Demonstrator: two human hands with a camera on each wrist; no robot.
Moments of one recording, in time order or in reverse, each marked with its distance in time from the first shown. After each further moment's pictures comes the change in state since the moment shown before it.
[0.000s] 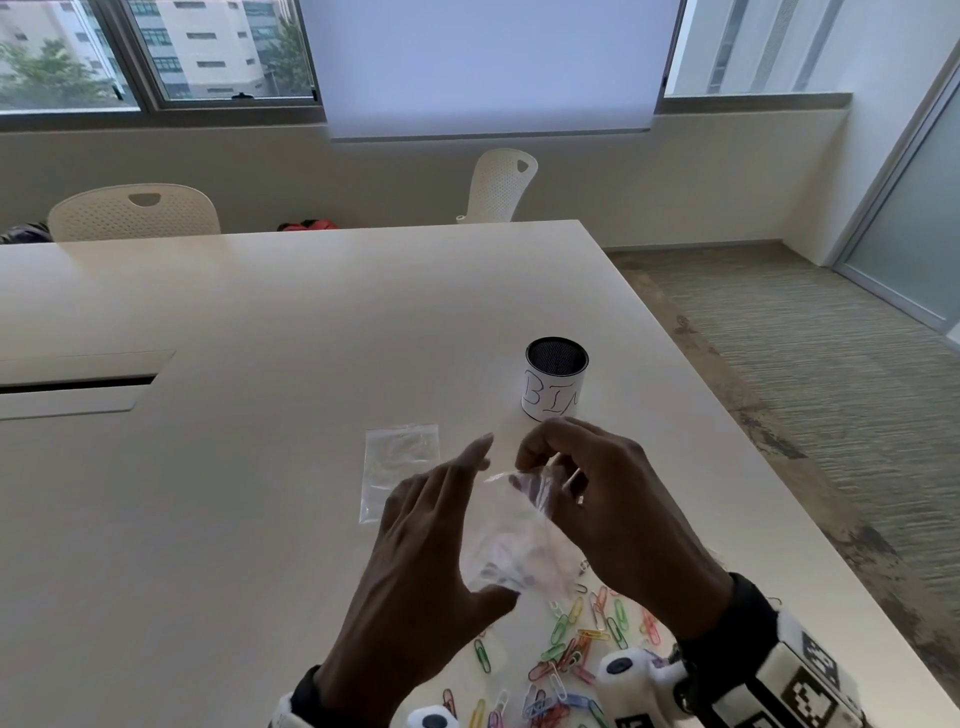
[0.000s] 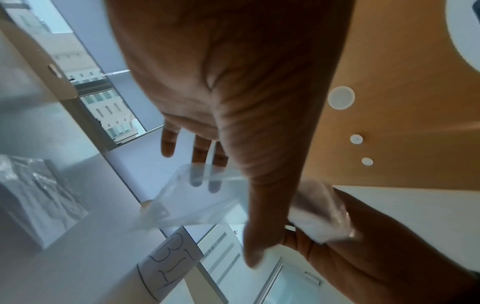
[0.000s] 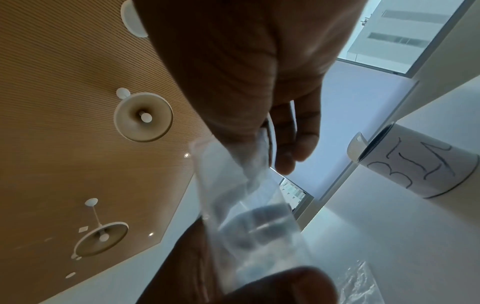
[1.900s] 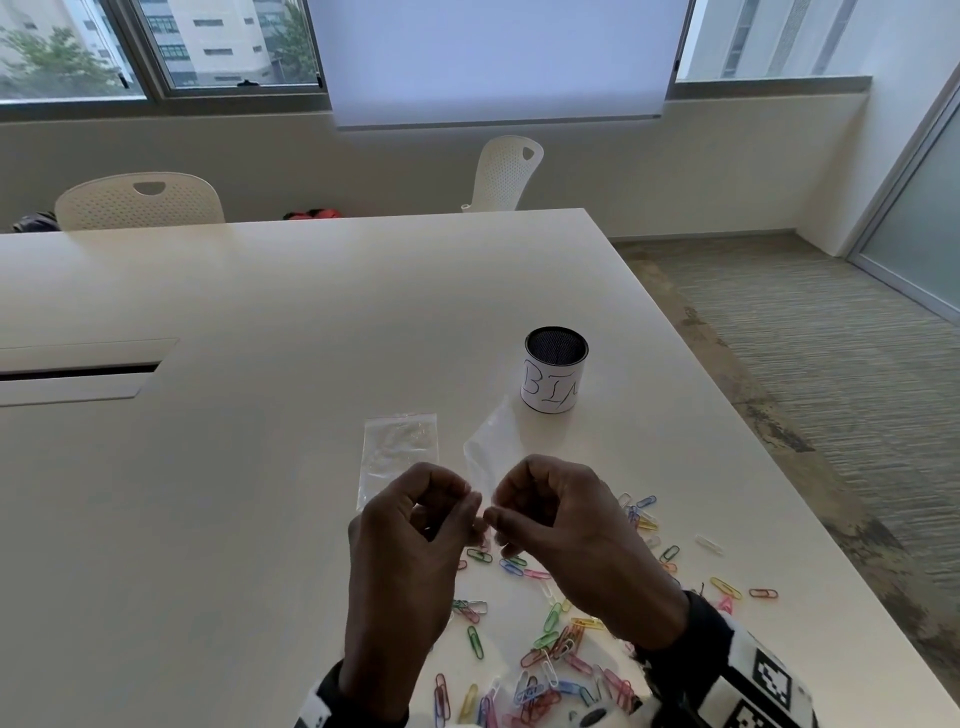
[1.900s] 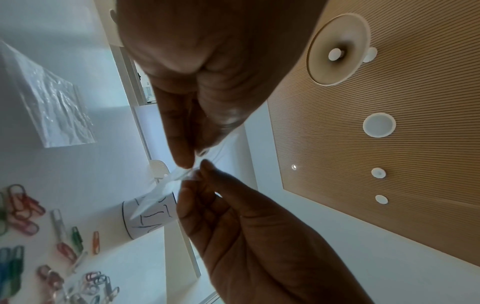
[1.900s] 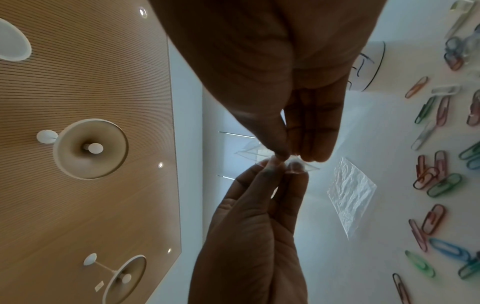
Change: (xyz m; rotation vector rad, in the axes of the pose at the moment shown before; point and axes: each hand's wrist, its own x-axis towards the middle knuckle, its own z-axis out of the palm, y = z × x) left_hand 0.003 0.026 0.006 -0.469 0.407 -0.361; right_hand -0.017 0.002 0.027 0.396 -0.152 0.367
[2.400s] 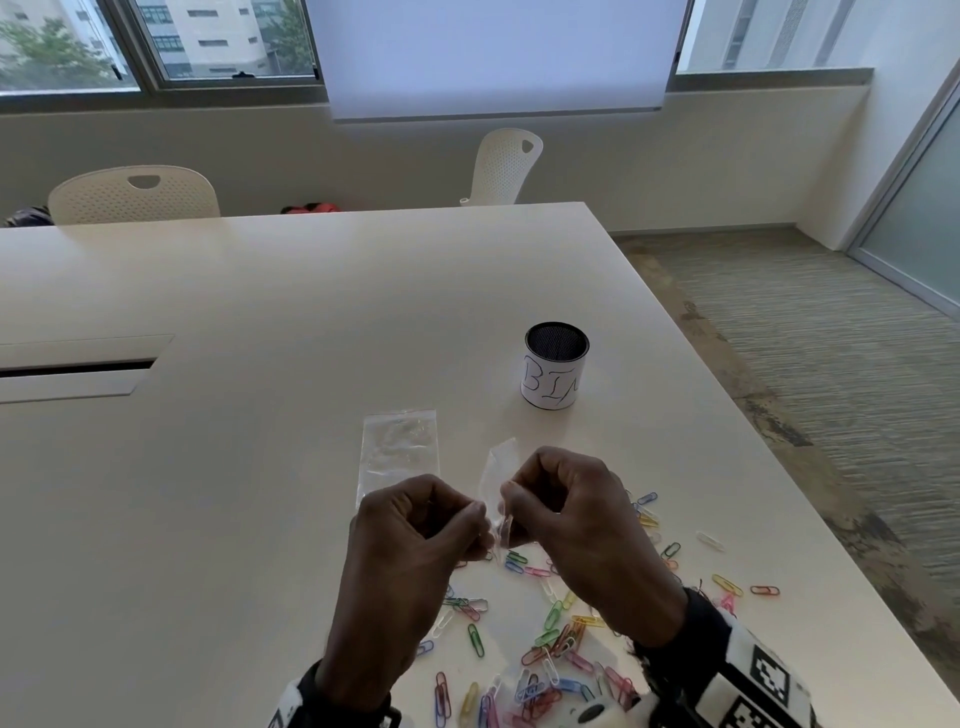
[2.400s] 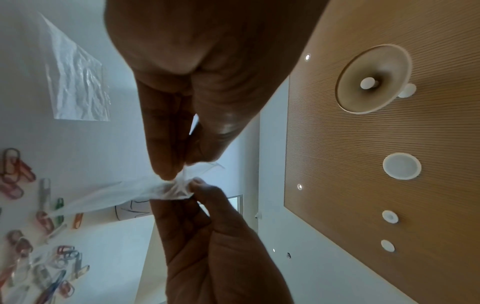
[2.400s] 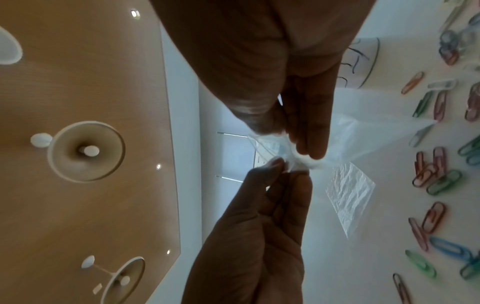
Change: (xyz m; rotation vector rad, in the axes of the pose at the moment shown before) left_hand 0.004 -0.002 -0.007 -0.178 -0.164 -0.170; right_hand 0.005 0.006 0.000 0.019 0.096 -0.001
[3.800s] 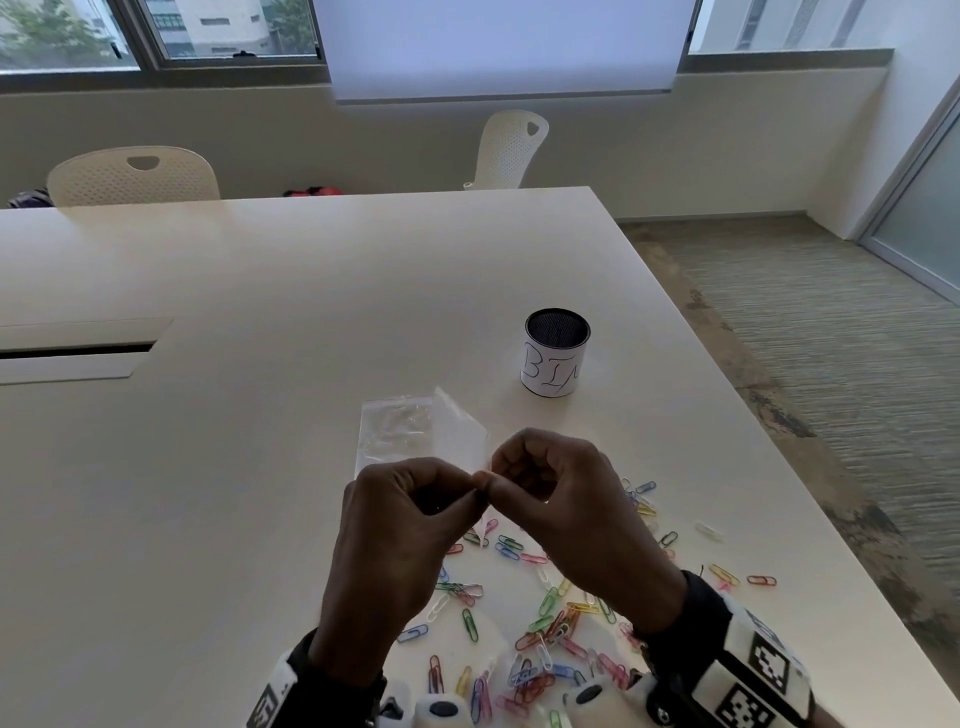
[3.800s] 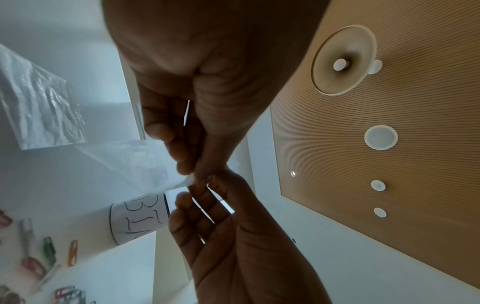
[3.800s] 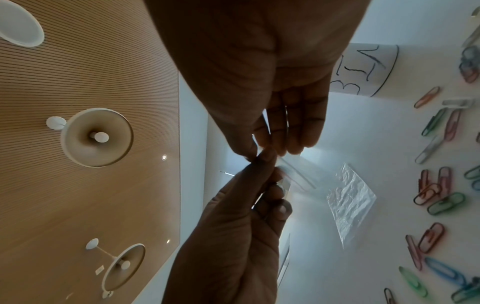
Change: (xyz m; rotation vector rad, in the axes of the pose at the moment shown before) left_hand 0.004 0.007 -0.005 0.218 -0.005 0.117; right_hand 0.005 0.000 -0.003 -0.109 -0.041 -0.186
